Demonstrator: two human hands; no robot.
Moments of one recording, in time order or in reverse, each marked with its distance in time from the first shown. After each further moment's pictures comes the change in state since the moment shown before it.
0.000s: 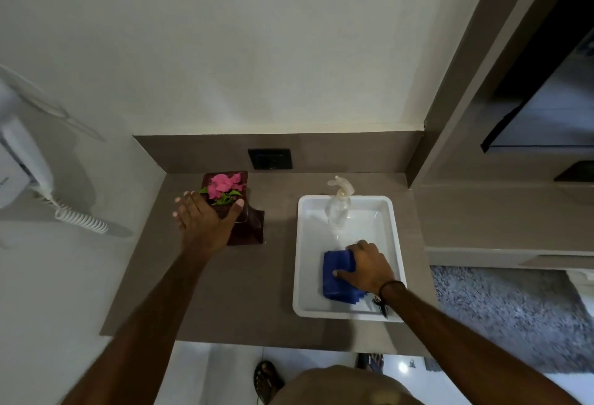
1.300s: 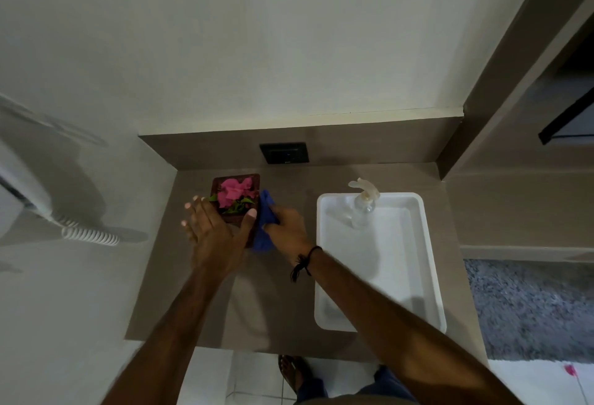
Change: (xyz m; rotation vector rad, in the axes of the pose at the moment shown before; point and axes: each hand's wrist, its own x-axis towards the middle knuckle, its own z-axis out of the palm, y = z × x) left_hand -0.003 0.002 0.001 0.025 0.004 -0.003; right_hand 0.068 -0.212 -0.003 0.879 -0.087 -0.092
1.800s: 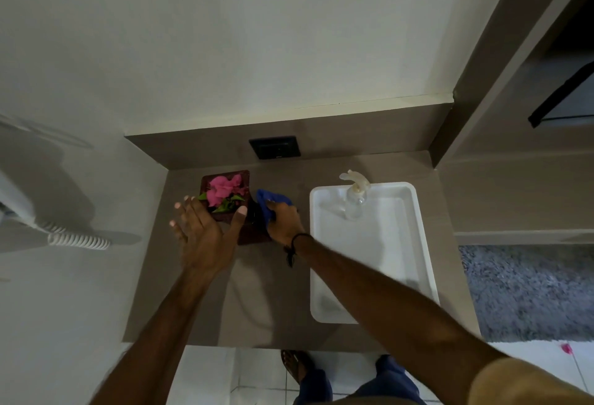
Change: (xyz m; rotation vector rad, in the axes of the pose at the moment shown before) left_hand 0.002 -0.004 -0.001 0.080 -0.039 0.013; right_hand 0.023 0.016 -0.007 -0.304 -0.039 0.039
